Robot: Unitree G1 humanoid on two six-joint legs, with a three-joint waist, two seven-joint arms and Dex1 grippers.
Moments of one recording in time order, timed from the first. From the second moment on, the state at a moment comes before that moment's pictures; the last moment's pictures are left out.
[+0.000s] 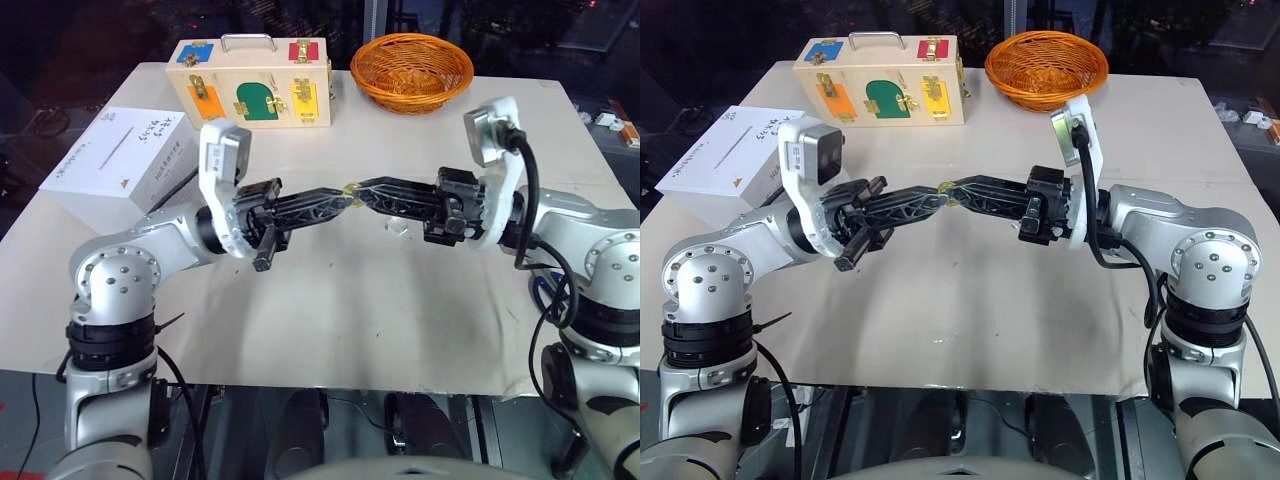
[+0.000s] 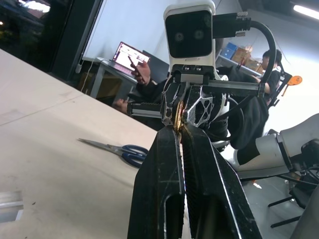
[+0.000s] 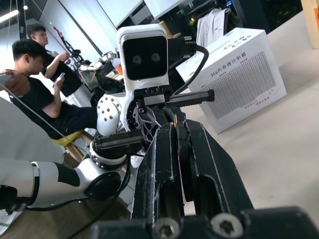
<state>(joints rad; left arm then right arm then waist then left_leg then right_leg) -0.55 0.65 0.19 -0.29 -1.25 0.99 -0.85 -0.74 -0.42 -0.13 -0.46 1.30 1.18 0.37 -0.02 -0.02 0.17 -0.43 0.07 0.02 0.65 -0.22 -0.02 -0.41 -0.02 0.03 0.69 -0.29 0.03</state>
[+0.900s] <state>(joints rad) -0.70 1.29 0.38 0.25 -0.91 1.05 -0.58 -0.83 -0.50 0.15 -0.38 0.72 0.65 0.83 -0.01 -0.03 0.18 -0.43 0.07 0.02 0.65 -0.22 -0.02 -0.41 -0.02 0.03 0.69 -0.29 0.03</state>
